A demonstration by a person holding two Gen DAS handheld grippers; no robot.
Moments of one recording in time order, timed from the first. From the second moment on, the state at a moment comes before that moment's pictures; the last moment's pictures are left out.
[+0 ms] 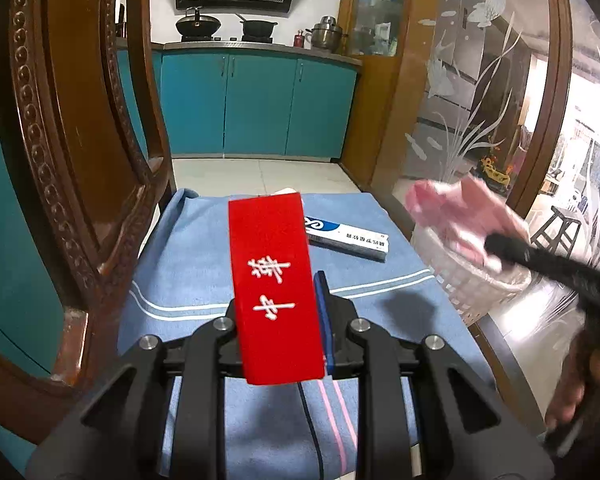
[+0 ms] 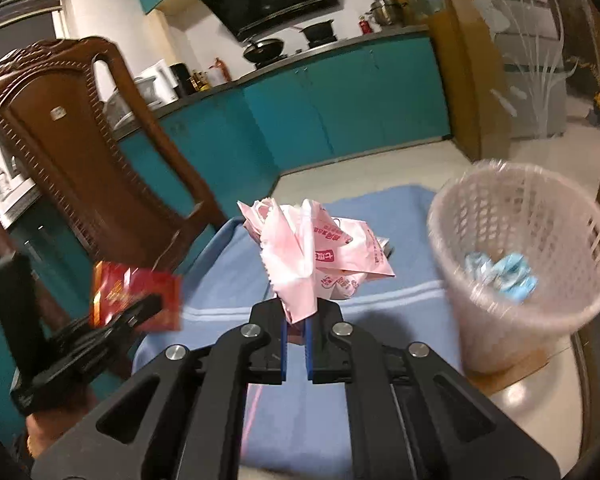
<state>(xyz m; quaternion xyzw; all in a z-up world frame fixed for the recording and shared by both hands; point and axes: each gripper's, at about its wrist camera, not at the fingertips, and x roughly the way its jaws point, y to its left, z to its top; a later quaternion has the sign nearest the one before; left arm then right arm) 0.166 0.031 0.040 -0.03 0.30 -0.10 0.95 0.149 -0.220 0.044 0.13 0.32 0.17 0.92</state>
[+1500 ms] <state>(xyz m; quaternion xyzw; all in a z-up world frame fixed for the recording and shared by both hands) 0.213 -0.101 0.052 -0.06 0.30 -0.25 0.92 0.123 -0.414 0.052 0.40 0.11 -0.07 0.91</state>
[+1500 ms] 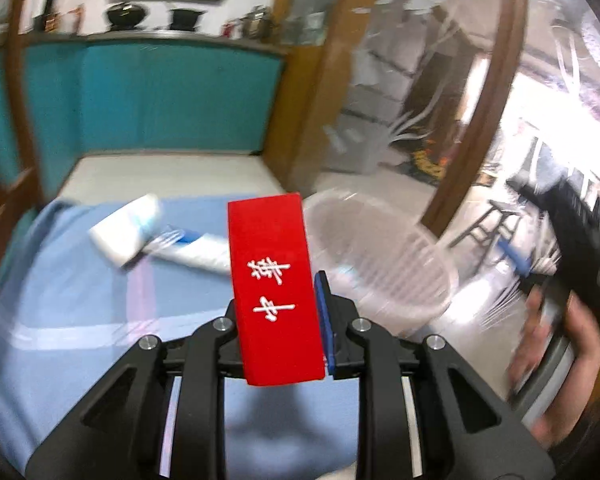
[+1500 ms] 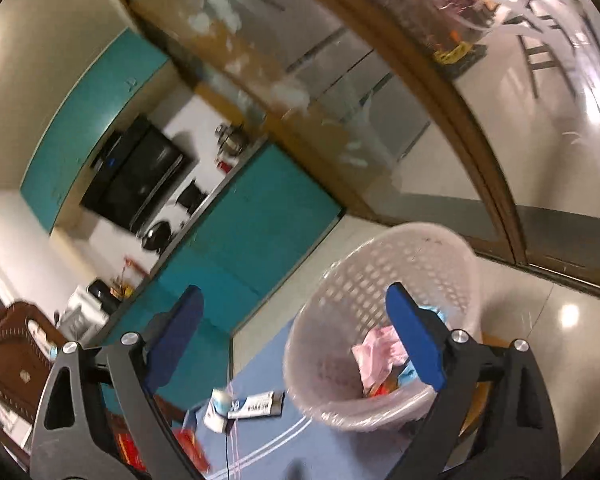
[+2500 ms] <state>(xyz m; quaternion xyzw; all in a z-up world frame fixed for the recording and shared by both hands) 0.213 0.057 0.016 -0.13 0.32 0.02 0.94 0.292 -0.155 -0.018 -0.02 0.39 0.18 0.90</state>
